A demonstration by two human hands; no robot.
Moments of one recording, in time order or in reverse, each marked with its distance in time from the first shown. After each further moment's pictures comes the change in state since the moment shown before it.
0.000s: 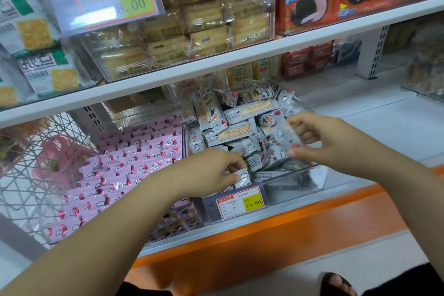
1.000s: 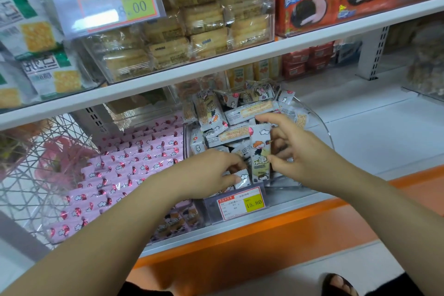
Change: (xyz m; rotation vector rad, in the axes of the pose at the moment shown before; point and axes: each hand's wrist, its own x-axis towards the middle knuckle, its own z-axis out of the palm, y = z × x) left_hand -0.001 0.000 -0.001 0.076 0.035 0.016; right_hand 0.002 -0.019 0.039 0.140 0.028 -0.169
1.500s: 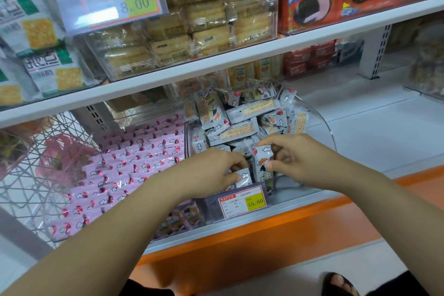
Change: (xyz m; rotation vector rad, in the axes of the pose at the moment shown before) left_hand 0.003 -0.004 0.004 0.025 0.003 0.008; right_hand 0.008 0.019 0.000 -0.195 -0.157 0.136
